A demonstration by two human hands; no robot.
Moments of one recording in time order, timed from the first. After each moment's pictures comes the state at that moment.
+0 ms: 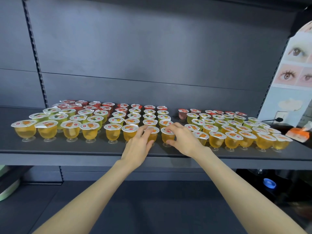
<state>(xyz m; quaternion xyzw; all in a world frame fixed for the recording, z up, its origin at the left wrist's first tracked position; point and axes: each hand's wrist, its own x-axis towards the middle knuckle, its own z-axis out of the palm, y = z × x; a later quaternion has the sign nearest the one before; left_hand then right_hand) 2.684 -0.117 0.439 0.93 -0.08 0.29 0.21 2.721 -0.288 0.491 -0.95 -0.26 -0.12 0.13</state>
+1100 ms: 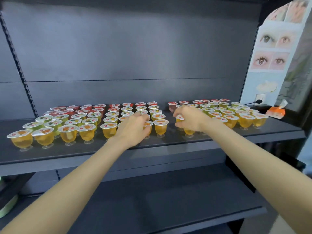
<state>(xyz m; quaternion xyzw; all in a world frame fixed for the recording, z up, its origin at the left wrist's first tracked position) 2.651 -0.115 0.510 0.95 -0.14 0.25 0.11 2.693 -0.324 0.540 -0.97 -0.21 -0.13 0.08</state>
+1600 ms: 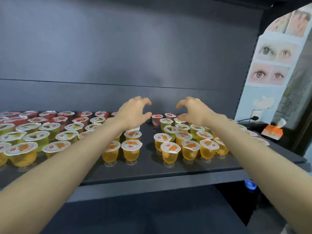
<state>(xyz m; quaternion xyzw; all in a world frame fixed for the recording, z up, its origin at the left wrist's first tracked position) 2.797 -0.189 0.555 0.94 -0.15 0.26 0.16 2.814 -0.403 0.580 -0.96 -0.19 -0.18 0.07</state>
